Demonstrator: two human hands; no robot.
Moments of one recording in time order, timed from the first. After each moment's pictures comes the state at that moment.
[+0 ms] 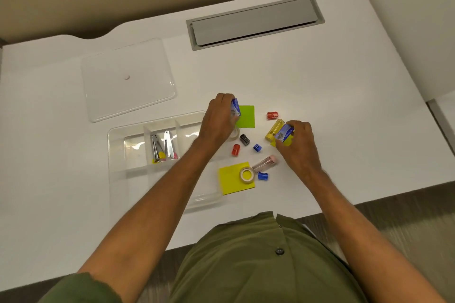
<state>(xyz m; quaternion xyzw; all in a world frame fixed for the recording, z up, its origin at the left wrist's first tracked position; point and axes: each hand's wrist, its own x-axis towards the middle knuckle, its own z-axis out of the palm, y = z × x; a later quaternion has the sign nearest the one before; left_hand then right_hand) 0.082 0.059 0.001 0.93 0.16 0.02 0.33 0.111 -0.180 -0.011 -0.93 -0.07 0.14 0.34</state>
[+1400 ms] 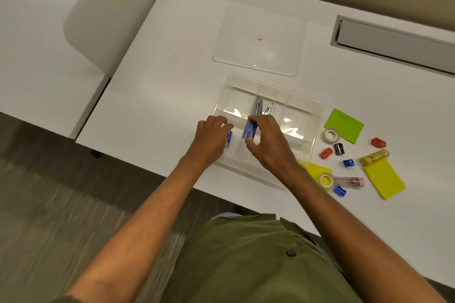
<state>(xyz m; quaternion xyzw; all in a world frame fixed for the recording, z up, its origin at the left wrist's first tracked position) -0.216 0.169 -0.014 0.94 0.31 -0.04 0.12 -0.068 0.043 0.014 -0.78 -0.49 0.23 0.31</state>
